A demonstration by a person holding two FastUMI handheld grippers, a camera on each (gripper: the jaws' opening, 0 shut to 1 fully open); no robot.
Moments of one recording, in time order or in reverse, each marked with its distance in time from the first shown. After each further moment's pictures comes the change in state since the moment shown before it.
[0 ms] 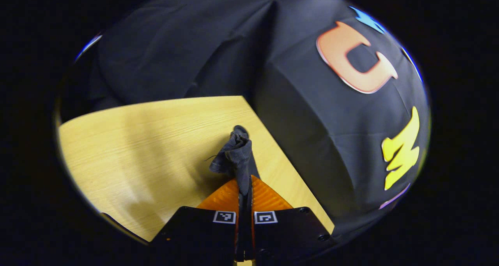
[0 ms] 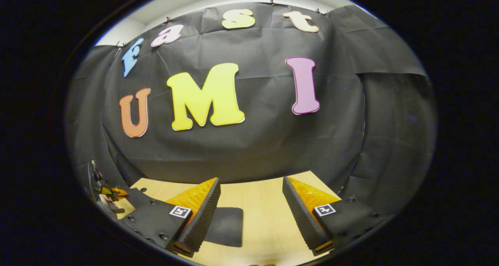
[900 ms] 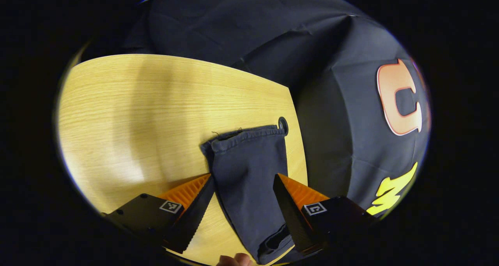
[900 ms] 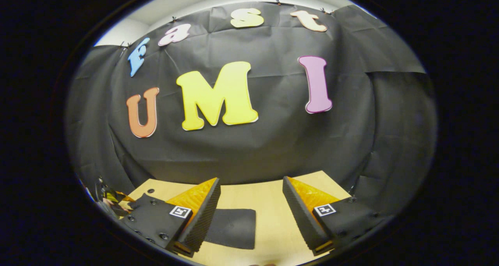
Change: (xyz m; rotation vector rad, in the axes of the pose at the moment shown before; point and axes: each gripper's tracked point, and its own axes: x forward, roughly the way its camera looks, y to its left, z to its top) left arm 0.011 0.104 -0.025 -0.481 0.119 0.137; right arm 0.013 0.027 -0.009 0.008 -0.003 0.037
